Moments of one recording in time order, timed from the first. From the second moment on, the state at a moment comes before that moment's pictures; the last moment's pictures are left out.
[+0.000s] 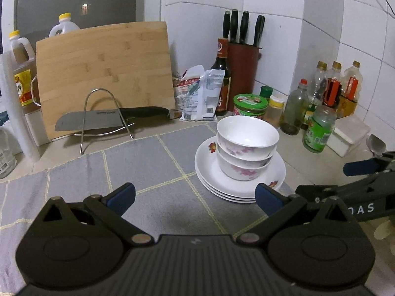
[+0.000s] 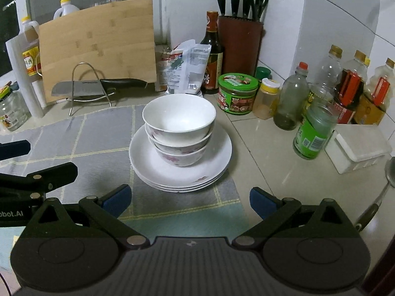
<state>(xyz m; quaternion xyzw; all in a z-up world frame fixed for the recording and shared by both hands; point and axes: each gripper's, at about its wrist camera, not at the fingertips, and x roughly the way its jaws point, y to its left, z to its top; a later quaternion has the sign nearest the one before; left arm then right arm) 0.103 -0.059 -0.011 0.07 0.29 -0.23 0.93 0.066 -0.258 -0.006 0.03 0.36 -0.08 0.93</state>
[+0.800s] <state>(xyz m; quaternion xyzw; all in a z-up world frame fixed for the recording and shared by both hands) 0.101 -0.063 -0.005 0.07 0.29 -0.22 0.93 0.064 -0.261 -0.002 0.04 0.36 -0.10 0.93</state>
